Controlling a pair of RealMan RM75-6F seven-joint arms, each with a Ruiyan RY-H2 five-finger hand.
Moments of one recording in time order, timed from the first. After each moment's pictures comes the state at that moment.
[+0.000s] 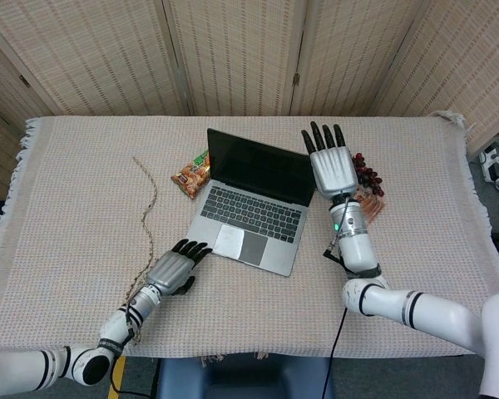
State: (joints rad) left arm -0.76 -1.52 -0.04 -1.57 1.09 0.89 0.39; right arm 0.93 -1.46 0.37 -1.46 -0.74 1.09 -0.83
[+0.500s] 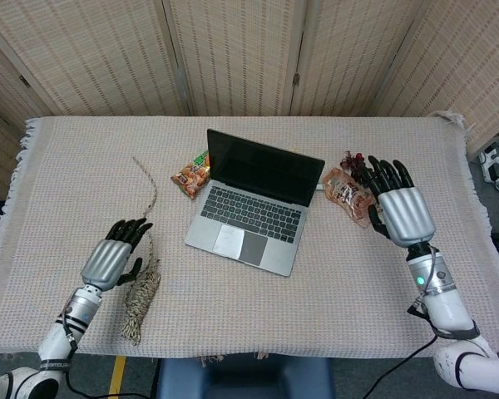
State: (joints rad) left arm -0.56 -1.27 -0.03 -1.72 1.21 1.18 0.23; right arm 0.55 -1.08 0.17 -1.79 -1.18 1.24 -0.34
